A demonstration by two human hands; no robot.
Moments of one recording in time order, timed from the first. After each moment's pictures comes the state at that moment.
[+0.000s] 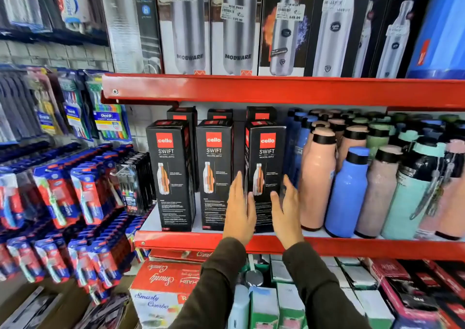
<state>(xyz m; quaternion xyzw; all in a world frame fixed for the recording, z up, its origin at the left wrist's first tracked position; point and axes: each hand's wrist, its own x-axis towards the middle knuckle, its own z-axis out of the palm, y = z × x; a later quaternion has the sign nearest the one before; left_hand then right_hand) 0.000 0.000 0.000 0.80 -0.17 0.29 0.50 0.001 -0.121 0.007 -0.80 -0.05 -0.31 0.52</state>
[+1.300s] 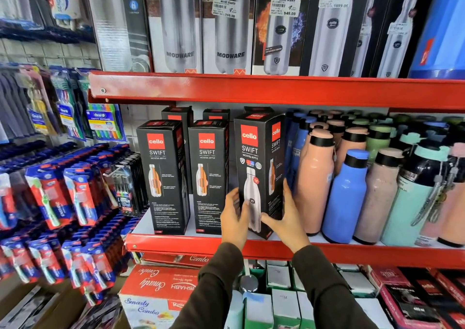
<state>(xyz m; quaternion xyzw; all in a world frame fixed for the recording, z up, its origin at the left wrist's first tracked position) 0.028 -0.014 -0.024 0.71 -0.06 0.21 0.67 0.012 -0.156 -0.002 -0.81 -0.11 -0.19 0.54</state>
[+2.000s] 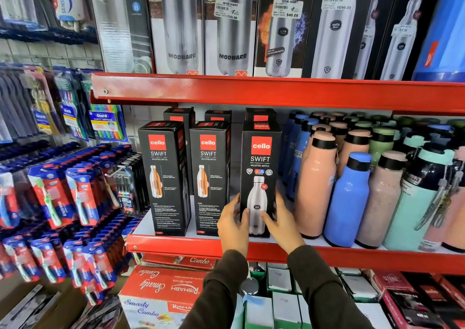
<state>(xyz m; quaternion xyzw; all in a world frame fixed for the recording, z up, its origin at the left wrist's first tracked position) 0.014 -0.017 -0.032 0.71 -0.02 0.26 0.66 0.027 -0.149 -0.013 -0.83 -0.13 -0.15 0.52</state>
